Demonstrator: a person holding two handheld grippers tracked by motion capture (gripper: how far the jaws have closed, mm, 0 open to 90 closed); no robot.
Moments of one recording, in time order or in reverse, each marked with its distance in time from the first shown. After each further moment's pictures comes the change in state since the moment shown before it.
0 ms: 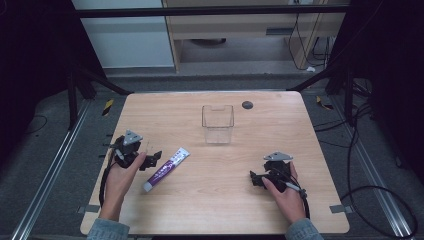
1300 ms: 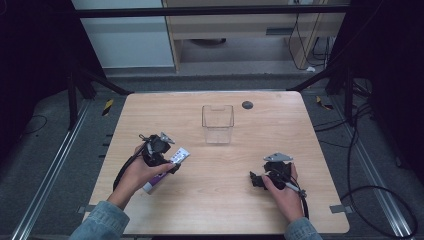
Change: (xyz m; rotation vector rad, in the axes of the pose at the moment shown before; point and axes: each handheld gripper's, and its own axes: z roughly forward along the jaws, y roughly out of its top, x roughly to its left) left arm -0.051 0.029 0.035 0.354 -0.145 0.203; right arm 0.001 -0.002 -0.001 -0.001 0.002 -0.001
